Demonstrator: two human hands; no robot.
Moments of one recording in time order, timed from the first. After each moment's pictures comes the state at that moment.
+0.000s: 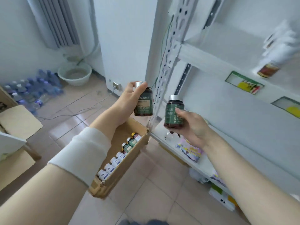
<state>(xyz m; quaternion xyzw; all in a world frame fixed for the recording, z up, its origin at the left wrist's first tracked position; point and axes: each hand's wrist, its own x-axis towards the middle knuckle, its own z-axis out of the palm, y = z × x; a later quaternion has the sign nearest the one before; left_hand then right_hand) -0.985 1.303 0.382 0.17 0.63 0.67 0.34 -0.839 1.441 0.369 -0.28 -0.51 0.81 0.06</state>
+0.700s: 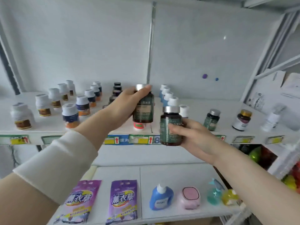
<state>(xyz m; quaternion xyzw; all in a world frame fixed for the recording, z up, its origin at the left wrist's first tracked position) -0.503 1.620 0.595 0.55 0.47 0.54 0.42 -0.313 1.623 0.559 -0.32 -0.59 0.65 0.36</state>
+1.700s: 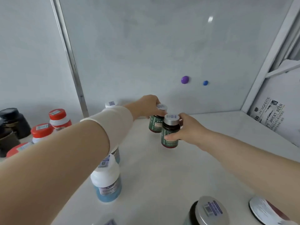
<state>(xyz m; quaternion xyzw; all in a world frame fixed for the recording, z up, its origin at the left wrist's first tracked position) -0.351 2.105 0.572 0.75 0.61 0.17 0.21 -0.197 2.048 0.544 -0.59 -0.68 0.35 0.26</state>
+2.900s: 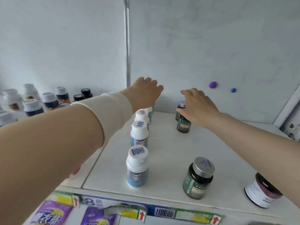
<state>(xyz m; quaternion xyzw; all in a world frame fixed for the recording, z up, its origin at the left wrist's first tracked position) -0.397 1.958 0.618 0.70 0.64 -0.08 -0.32 -0.225 1.983 0.603 -0.48 -0.86 -0.08 0.13</state>
